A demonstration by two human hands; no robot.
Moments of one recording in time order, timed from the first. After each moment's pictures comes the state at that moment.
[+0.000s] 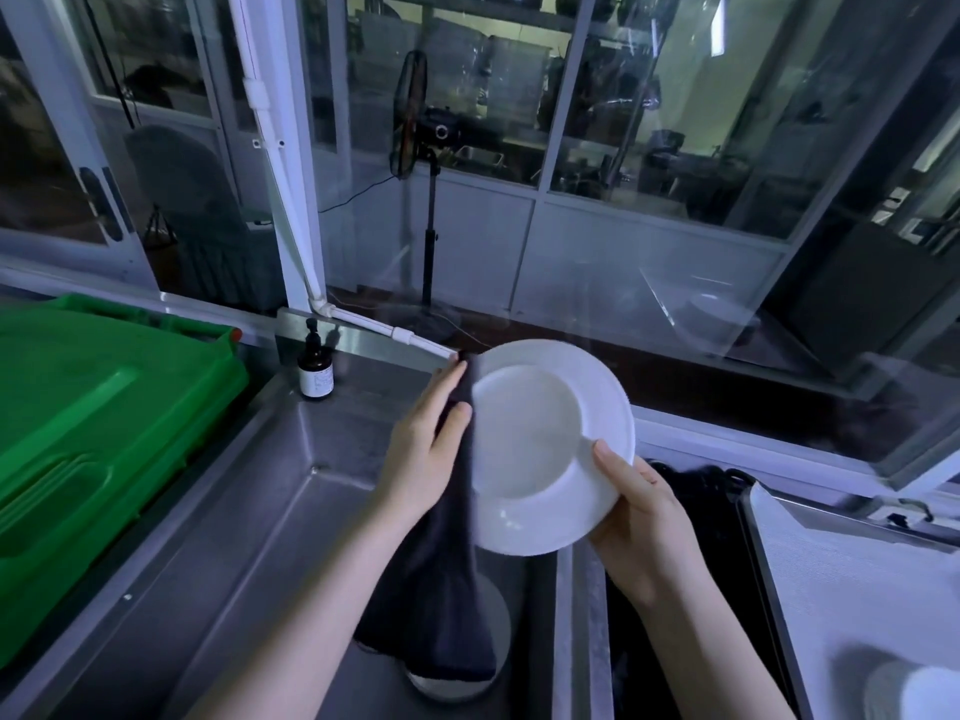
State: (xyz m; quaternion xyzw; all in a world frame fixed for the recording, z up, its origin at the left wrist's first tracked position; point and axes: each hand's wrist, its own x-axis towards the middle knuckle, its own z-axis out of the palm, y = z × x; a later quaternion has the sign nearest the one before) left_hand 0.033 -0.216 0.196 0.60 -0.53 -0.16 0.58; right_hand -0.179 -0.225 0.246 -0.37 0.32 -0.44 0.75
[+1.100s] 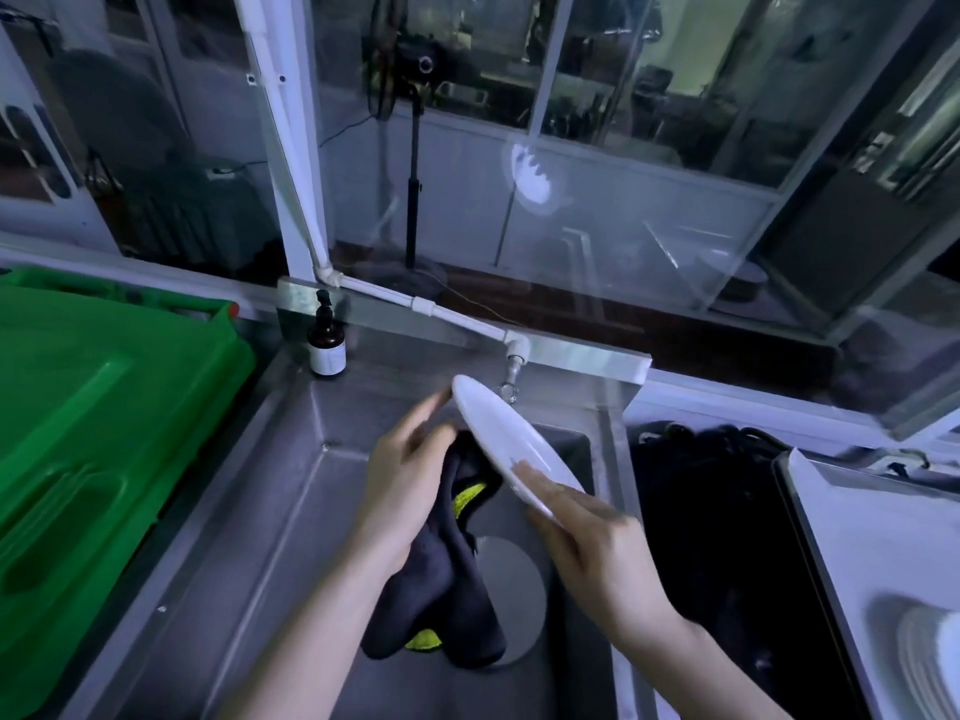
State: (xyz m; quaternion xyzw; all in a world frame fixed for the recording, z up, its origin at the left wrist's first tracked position) left_hand 0.102 -0.164 0.205 0.60 -0.31 -0.42 0.60; right_hand -0.090 -0.183 0.195 -0.87 0.34 -0.33 0.09
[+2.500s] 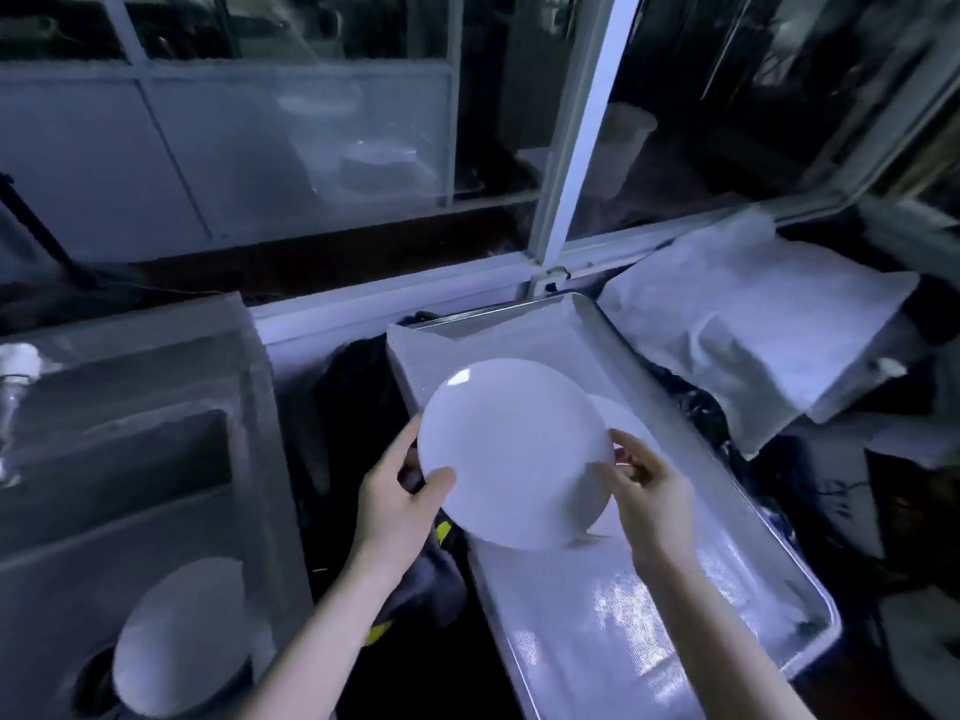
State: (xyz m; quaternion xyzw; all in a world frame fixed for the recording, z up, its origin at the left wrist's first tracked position) left_hand -0.350 -0.227 0.118 0.51 -0.53 -0.50 0.46; right_hand -0.584 -0.178 0.132 -0.32 0.72 -0.53 0.29
